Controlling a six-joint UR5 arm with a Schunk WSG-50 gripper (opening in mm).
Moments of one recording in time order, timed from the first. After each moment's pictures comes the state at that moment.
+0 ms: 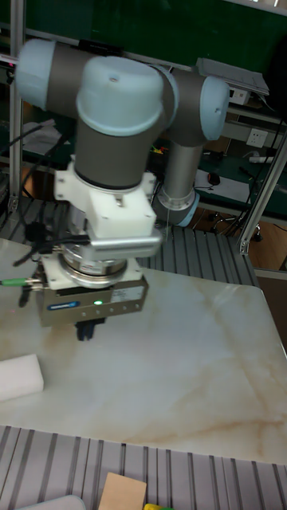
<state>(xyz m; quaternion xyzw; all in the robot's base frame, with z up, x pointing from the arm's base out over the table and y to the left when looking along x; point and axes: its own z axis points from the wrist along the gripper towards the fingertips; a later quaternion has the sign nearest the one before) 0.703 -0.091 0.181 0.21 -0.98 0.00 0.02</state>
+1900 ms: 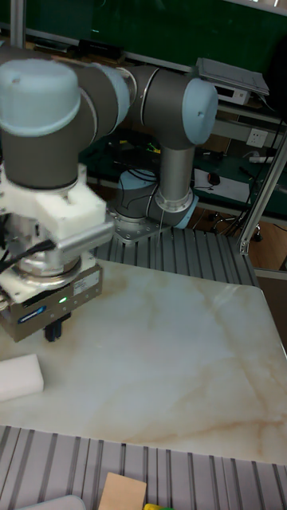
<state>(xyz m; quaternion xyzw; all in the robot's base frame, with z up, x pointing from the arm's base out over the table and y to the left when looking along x) 0.702 -0.134 0.155 0.40 -0.91 -0.04 0.02</state>
